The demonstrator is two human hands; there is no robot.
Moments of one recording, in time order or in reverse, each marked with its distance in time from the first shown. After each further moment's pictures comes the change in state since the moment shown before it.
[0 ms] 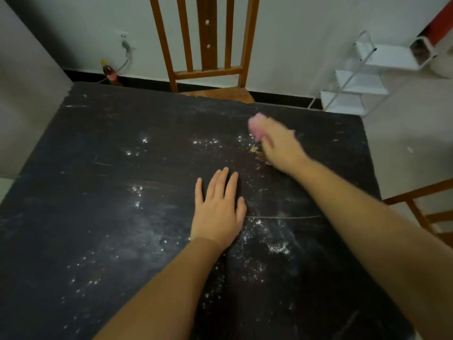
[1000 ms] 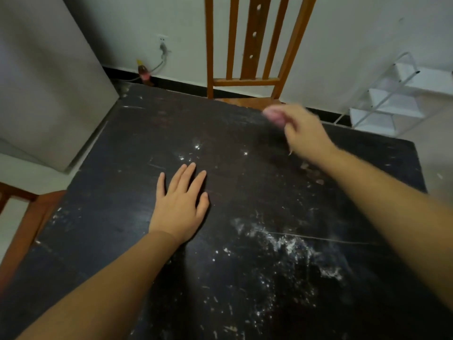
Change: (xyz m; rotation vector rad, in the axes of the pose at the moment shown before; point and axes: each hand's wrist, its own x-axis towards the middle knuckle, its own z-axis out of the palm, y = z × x) left_hand -0.007 -0.151 -0.053 0.170 0.004 -0.118; right_hand 0.055 -0.078 0.004 0.142 -0.021 -0.068
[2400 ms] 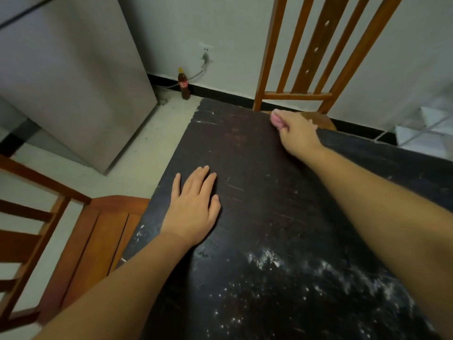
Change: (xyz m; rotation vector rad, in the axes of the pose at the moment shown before) left_hand 0.012 -0.130 -0.025 -0.075 0.079 -0.015; right_hand 0.112 -0.085 0.124 -0.151 -0.036 0.122
